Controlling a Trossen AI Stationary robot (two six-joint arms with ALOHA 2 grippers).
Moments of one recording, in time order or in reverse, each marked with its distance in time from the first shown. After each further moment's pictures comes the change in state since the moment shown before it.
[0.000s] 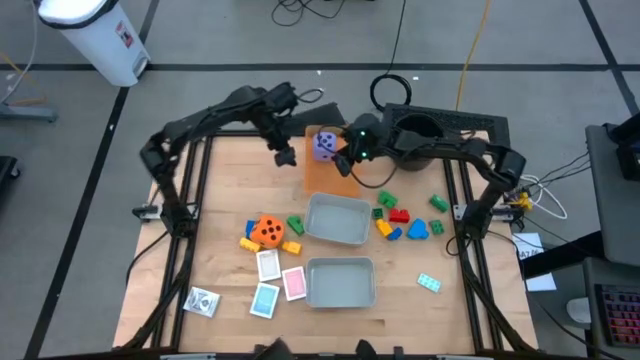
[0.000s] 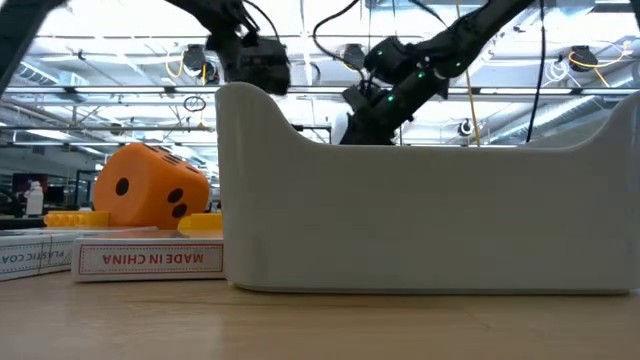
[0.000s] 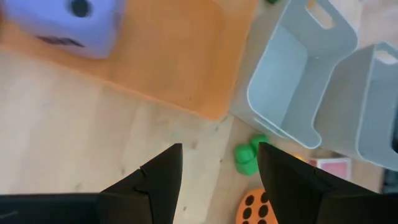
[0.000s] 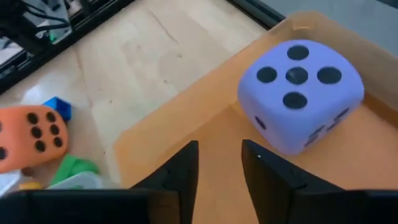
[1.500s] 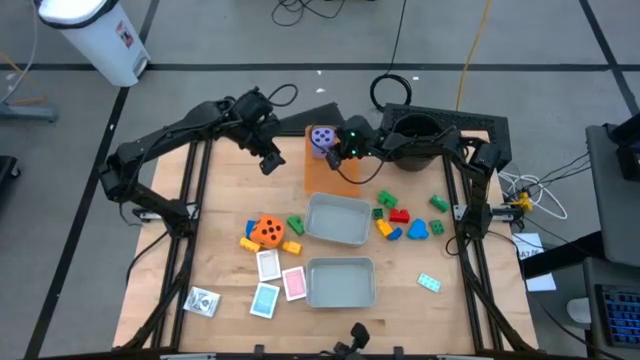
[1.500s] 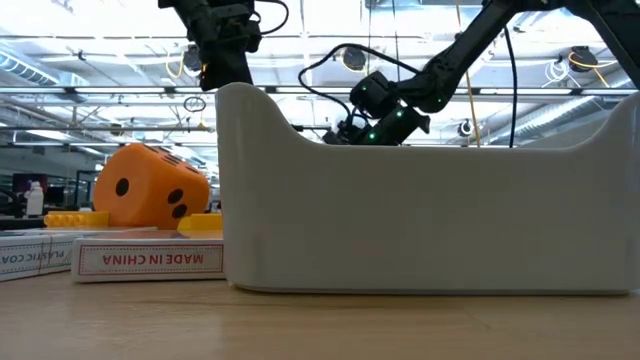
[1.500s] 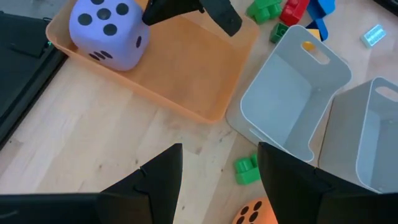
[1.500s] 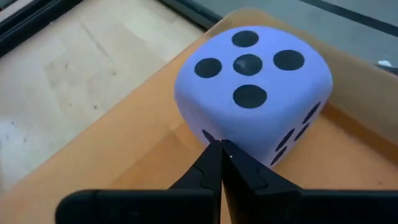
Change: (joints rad) left arm -0.084 -0.329 -0.222 0.188 -0.176 -0.201; right arm -0.031 0.189 0.027 0.190 0.132 0.034
